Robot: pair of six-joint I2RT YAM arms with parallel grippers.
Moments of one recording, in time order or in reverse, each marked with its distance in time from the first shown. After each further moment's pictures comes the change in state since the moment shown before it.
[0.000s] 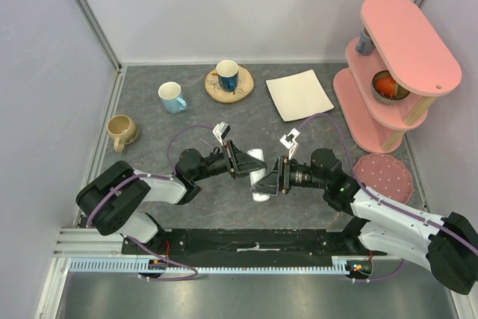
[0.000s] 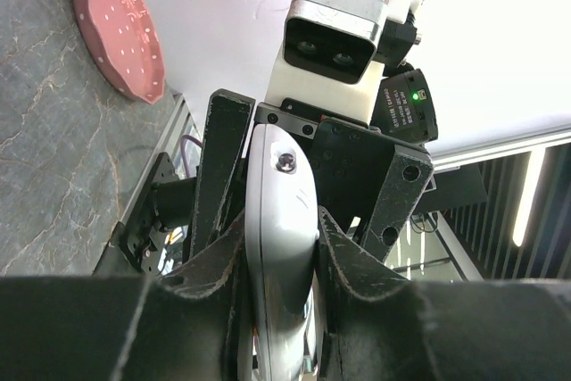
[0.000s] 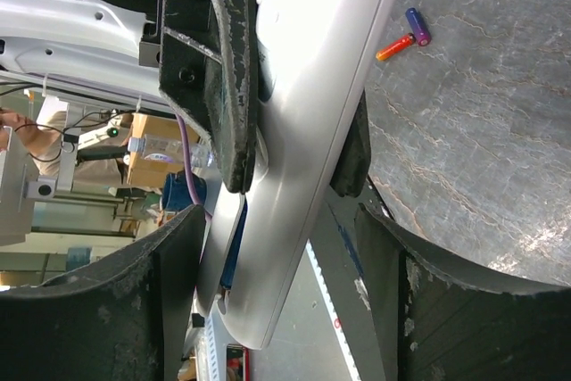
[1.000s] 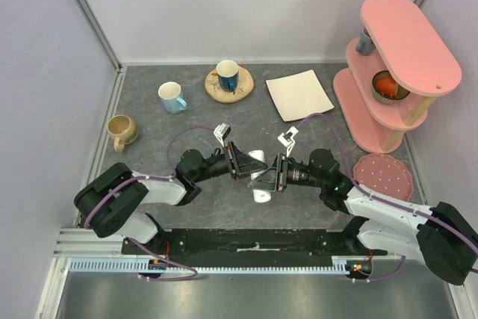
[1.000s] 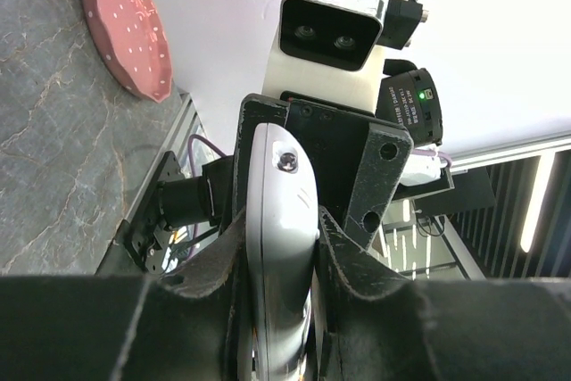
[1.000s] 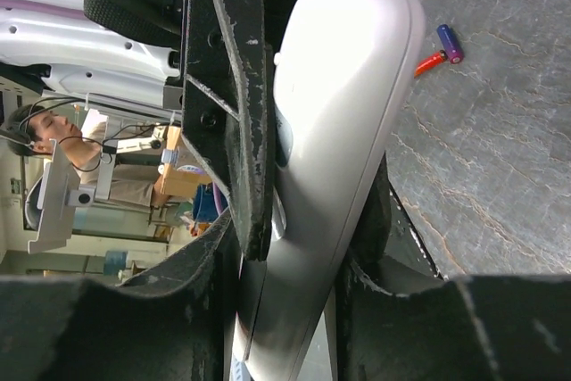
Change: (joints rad) left arm -0.026 -0.021 0.000 -0.048 -0.028 0.013; right arm 0.002 0.093 -0.024 0.201 -0.001 0.099
